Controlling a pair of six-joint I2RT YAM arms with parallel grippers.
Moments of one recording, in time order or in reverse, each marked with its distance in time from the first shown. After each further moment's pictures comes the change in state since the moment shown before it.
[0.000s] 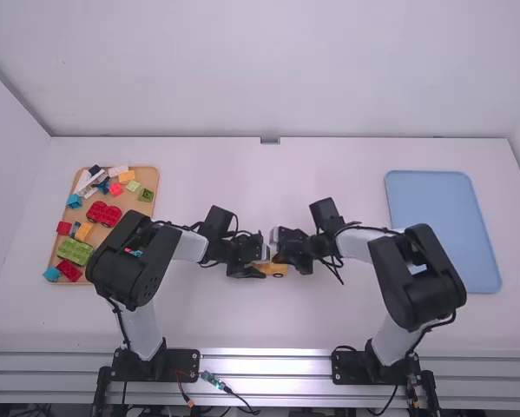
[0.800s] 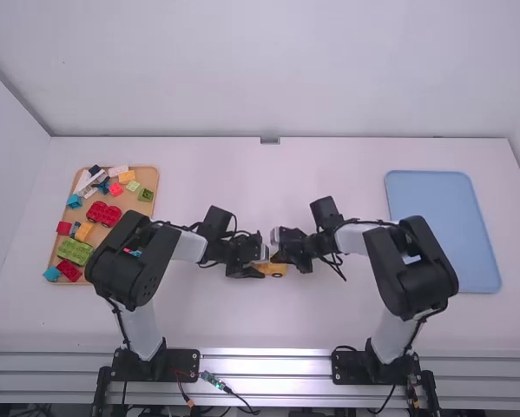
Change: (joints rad) left arm 0.003 -0.002 -0.008 0.011 0.005 -0.004; right arm -0.019 0.069 0.032 -0.013 -0.089 -0.102
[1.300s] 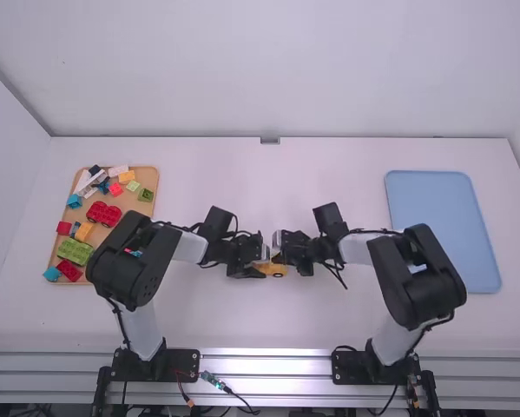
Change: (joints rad) left arm -0.004 0.000 -0.004 0.019 -0.003 -0.017; right arm 0.005 -0.072 -0.101 0.151 0.035 0.077
